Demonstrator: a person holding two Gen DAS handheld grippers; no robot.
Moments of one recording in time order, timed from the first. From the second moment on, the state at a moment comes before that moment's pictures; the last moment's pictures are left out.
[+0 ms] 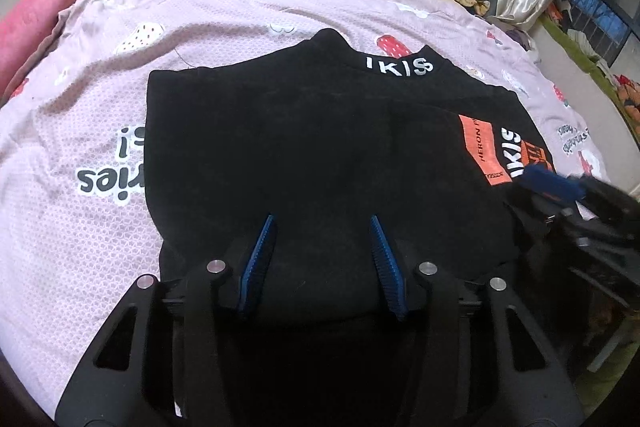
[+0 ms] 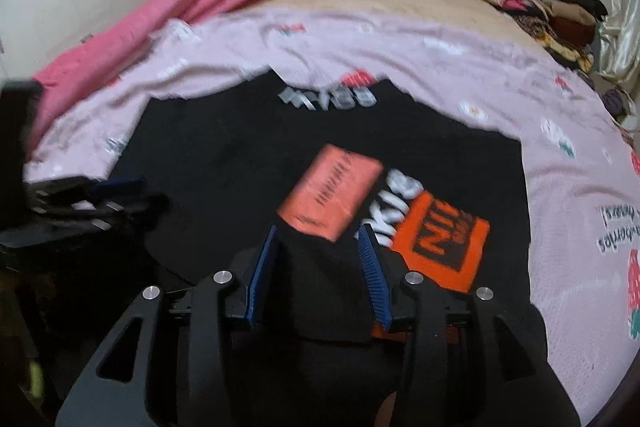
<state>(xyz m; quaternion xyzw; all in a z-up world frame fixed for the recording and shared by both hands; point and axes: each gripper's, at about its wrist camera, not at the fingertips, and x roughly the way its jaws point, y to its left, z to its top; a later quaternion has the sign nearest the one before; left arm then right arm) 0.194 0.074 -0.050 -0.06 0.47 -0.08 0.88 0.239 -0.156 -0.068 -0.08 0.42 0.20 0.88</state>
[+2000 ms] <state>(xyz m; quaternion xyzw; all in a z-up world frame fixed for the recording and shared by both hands) 0.145 0.062 0.012 -0.08 0.39 -0.04 0.92 0.179 -0.218 -0.006 0.02 0.34 0.17 0.93</state>
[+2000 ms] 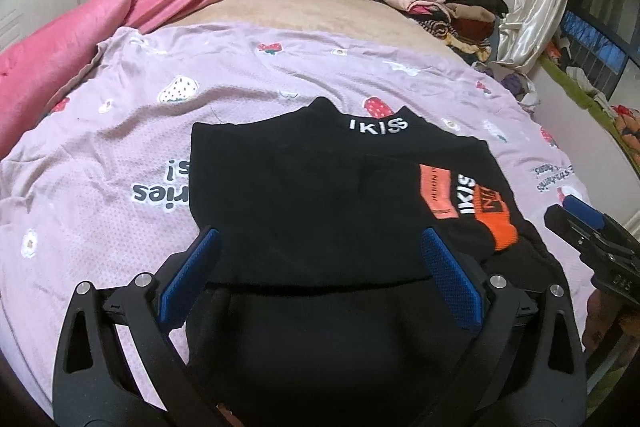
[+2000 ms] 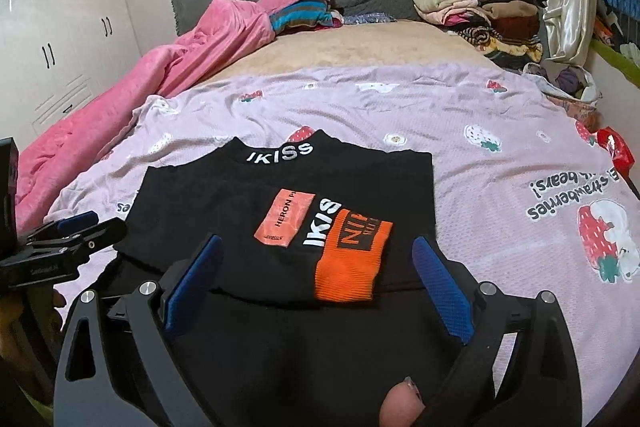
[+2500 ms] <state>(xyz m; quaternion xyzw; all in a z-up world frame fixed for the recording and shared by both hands) 0.109 0.051 0.027 -0.07 0.38 -0.04 0.92 0.154 -0.224 0.013 0.02 0.32 0.19 0.93</state>
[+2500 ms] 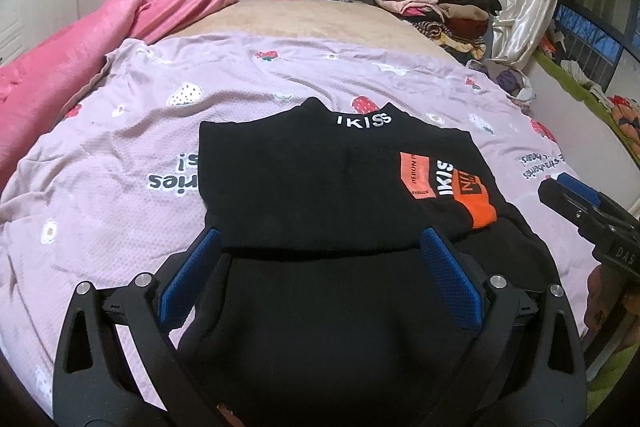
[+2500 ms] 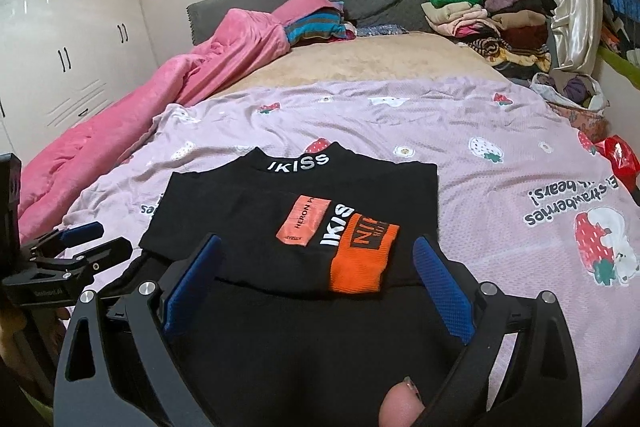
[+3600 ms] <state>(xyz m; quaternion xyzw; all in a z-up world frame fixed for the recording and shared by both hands) 0.039 0.073 0.014 -0.08 0.40 -0.01 0.91 0.094 -0.254 0.008 -0.01 0.32 0.19 0.93</state>
